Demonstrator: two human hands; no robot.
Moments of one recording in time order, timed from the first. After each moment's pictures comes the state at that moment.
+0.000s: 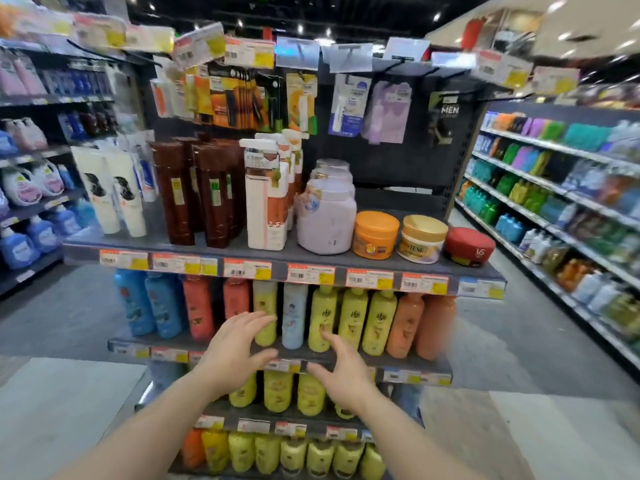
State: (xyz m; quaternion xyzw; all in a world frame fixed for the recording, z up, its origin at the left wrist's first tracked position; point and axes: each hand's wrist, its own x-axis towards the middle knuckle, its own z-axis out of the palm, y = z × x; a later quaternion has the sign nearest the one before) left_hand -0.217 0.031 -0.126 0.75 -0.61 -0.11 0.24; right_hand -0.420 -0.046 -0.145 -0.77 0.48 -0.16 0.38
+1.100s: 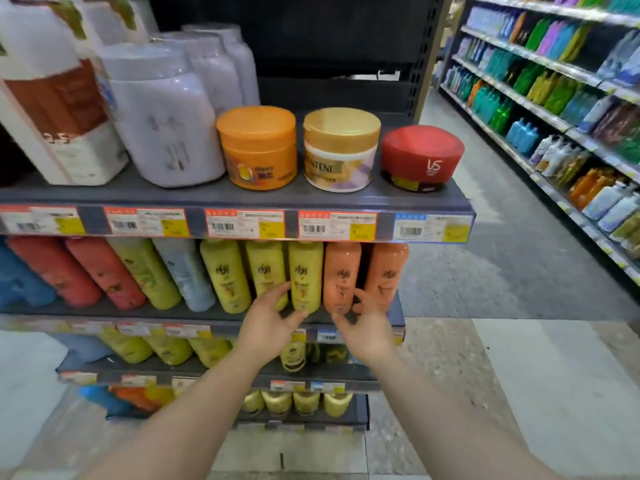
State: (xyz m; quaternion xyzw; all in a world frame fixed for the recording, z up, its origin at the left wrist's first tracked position) left_hand -0.399 -0.168 -0.245 0.78 -0.46 -0.28 0.34; right_hand -0.563 -0.230 -0.255 -0.68 0.58 -0.22 0.40
